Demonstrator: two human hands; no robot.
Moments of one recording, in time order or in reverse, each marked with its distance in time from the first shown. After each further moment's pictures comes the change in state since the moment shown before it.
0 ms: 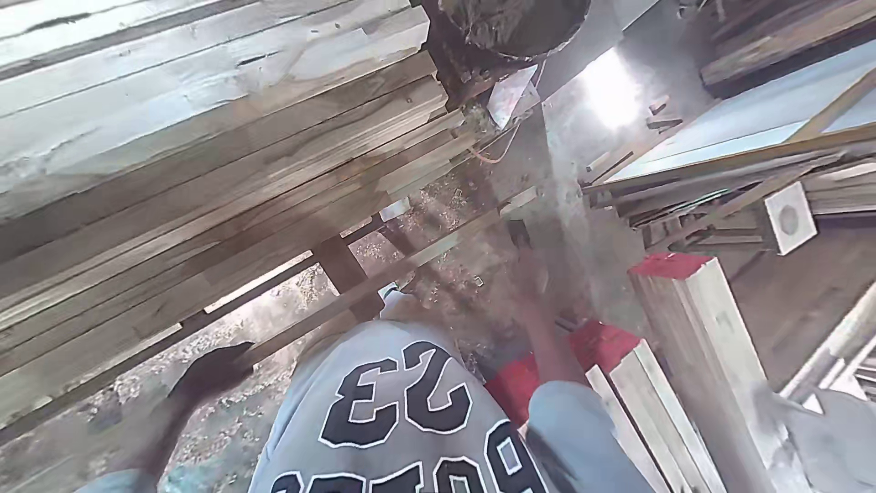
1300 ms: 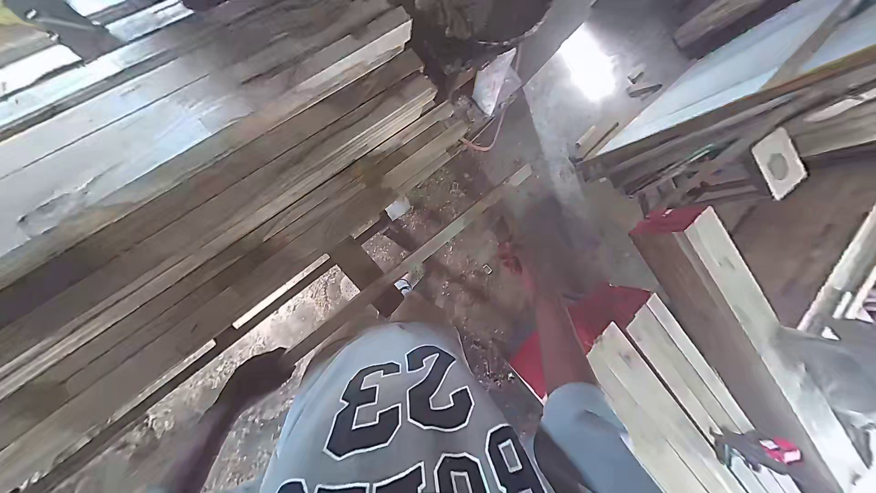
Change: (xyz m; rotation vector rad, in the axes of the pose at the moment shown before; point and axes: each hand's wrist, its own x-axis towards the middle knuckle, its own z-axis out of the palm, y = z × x) left_hand 0.005 0.005 -0.003 0.061 -0.026 0.031; right_hand -0.065 -0.001 -0.004 1.265 -0.360 0.087
